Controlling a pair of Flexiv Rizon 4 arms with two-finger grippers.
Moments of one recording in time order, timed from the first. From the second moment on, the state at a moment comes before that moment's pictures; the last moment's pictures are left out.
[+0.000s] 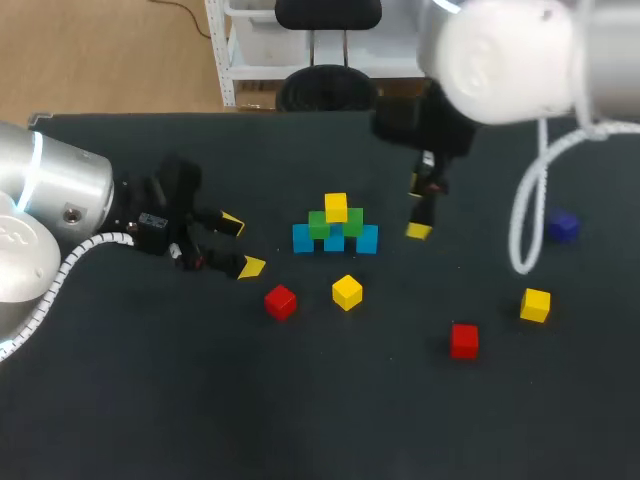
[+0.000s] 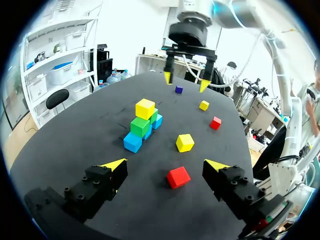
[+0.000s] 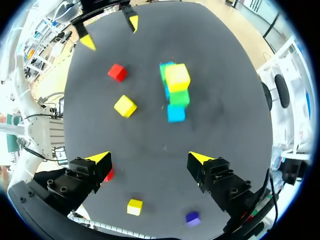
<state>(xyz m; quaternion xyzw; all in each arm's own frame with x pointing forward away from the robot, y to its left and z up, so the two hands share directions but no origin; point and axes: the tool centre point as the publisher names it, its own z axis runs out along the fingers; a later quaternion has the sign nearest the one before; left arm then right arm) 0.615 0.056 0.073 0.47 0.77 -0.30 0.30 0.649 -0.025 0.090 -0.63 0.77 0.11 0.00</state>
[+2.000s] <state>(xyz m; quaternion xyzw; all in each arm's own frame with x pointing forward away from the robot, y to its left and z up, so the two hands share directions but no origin) 0.615 0.056 0.073 0.47 0.77 -0.30 0.30 0.564 -0.184 0.018 -0.63 0.78 0.07 -0.03</state>
